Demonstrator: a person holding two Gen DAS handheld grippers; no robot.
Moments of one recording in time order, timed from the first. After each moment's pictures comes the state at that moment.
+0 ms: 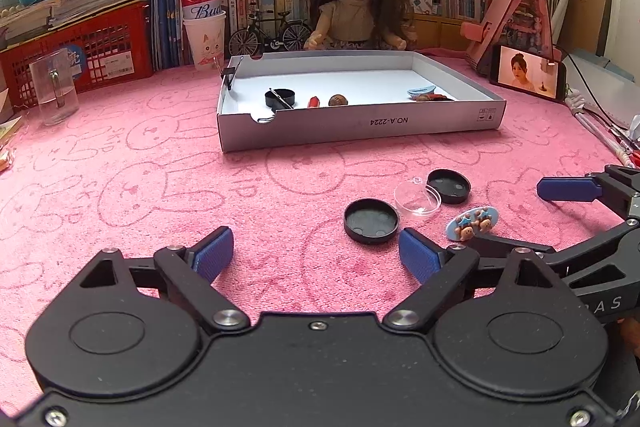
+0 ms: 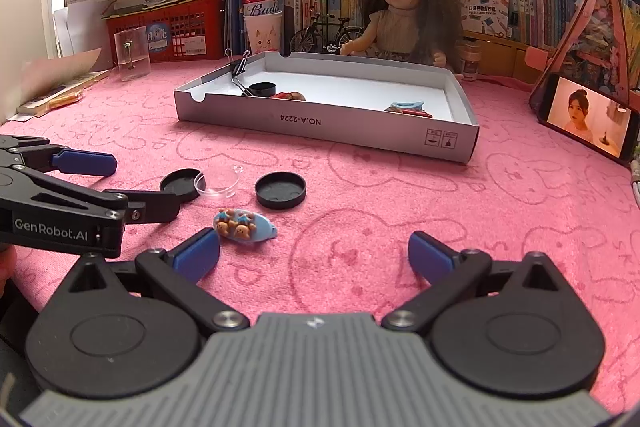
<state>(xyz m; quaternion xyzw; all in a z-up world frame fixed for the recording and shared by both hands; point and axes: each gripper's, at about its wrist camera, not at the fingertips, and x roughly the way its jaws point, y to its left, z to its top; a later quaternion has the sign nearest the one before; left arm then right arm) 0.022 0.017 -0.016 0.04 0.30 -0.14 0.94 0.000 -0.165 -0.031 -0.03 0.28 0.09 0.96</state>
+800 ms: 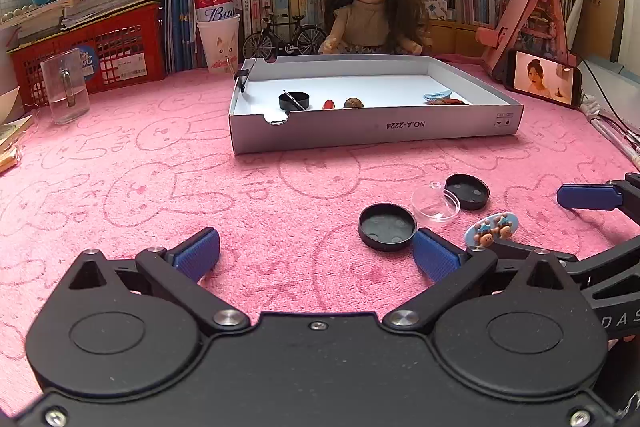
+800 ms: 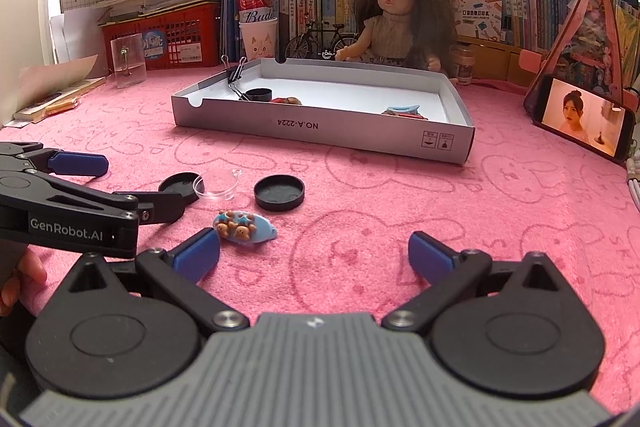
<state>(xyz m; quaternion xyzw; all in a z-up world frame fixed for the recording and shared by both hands) 0.027 0.015 -0.023 0.04 0.29 -0.11 0.95 -0.002 -0.164 -0.032 -0.03 0.27 0.08 0.96</state>
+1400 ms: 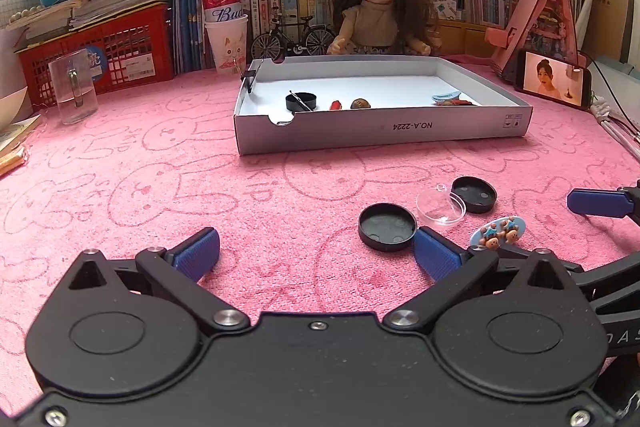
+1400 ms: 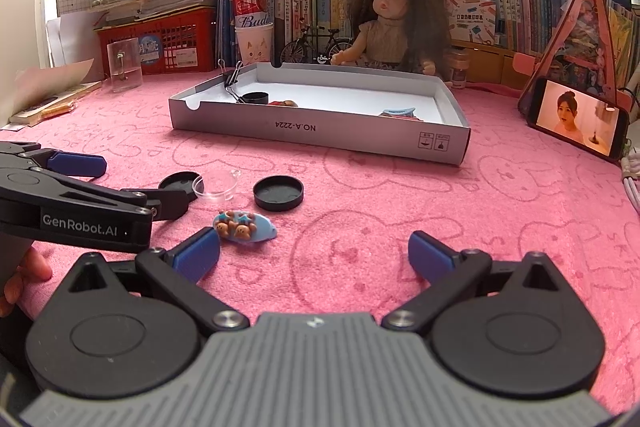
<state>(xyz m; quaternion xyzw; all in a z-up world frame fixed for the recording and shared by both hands) 0.028 0.010 -0.024 0.04 0.28 -0.10 0.95 -0.007 -0.162 -0.035 -0.02 0.26 0.07 0.96</state>
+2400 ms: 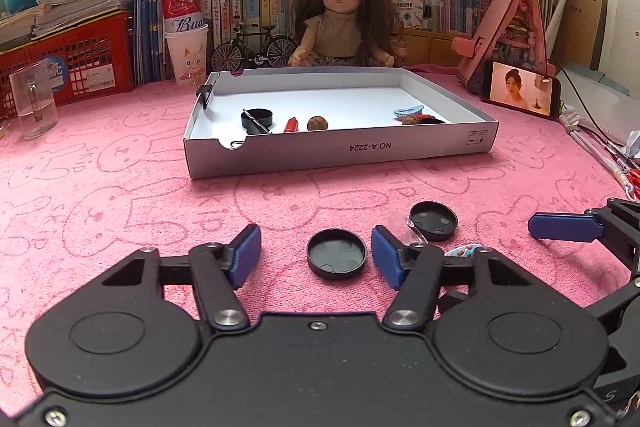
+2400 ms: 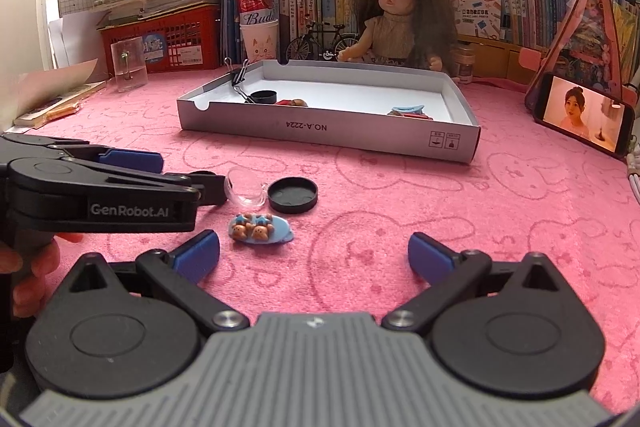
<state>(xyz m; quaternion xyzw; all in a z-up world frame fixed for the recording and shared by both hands) 0.040 -0.003 -0.017 0.03 0.28 -0.15 0.95 -0.006 -0.153 -0.029 -0.02 0.27 0.08 0.96</state>
